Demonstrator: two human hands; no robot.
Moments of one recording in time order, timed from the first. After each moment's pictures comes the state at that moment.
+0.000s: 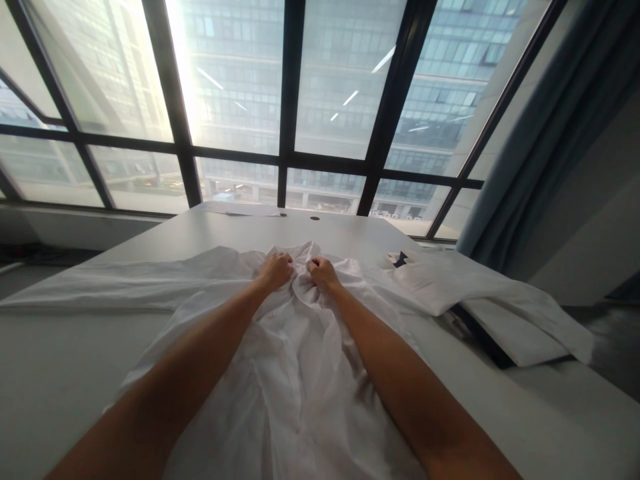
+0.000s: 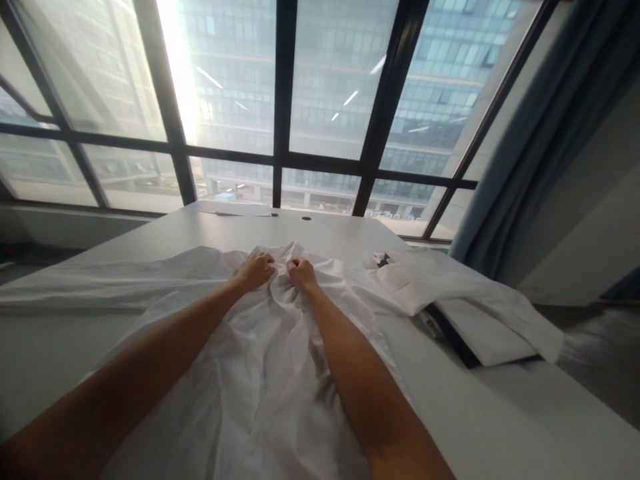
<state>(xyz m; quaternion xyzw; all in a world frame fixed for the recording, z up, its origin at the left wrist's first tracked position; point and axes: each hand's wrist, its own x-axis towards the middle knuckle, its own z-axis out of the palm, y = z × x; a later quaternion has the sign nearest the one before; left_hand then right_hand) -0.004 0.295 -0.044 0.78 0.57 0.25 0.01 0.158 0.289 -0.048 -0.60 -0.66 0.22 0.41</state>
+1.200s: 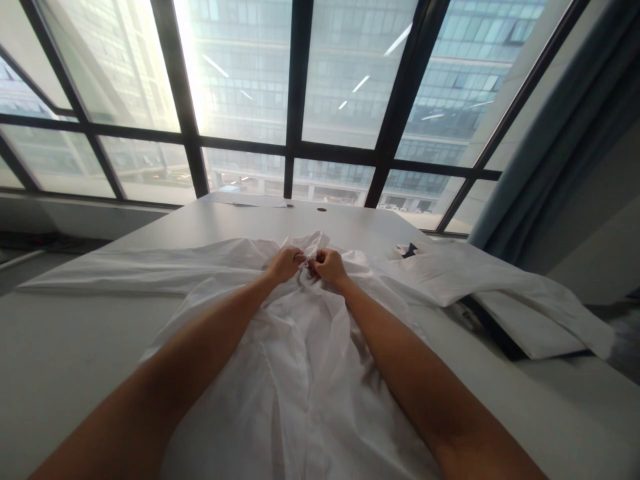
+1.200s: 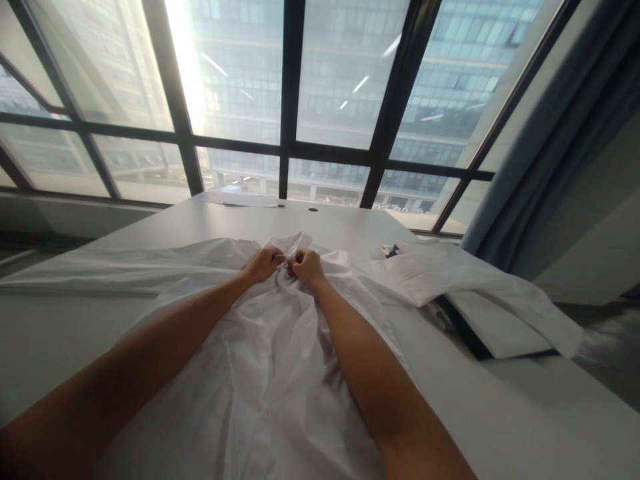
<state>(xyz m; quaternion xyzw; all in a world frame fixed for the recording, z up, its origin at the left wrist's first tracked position) -0.006 0.290 -0.058 0.79 0.48 0.37 0.09 0.159 0.286 -0.064 -0.52 -0.71 0.20 0.44</state>
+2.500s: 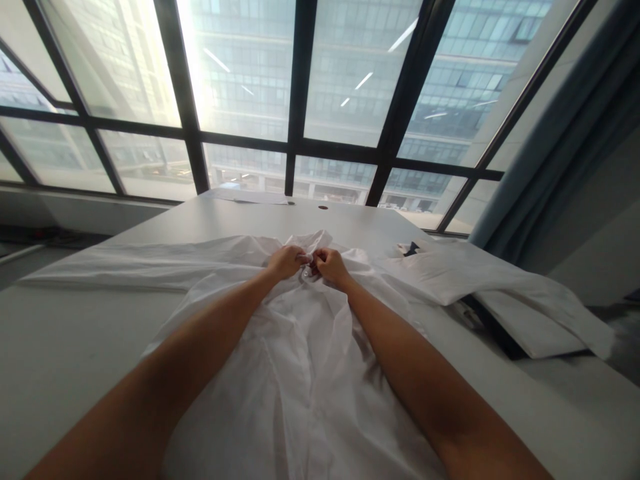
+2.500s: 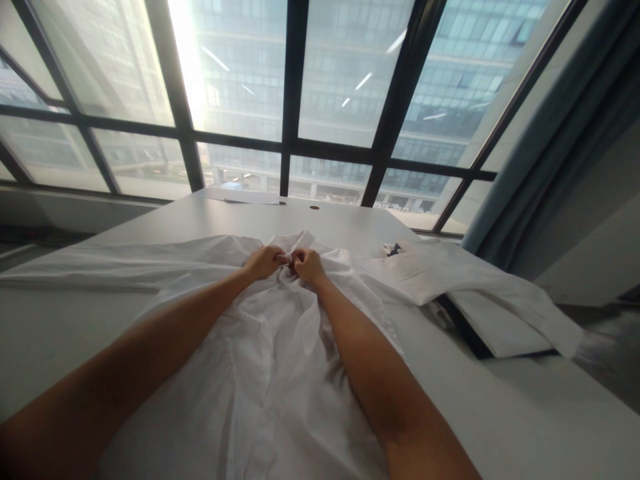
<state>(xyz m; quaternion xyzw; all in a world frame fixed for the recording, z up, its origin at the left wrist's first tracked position) -0.007 0.279 -0.050 0.79 0.52 0.31 0.08 0.157 0.280 -0.063 -0.46 -0.67 0.35 0.46</state>
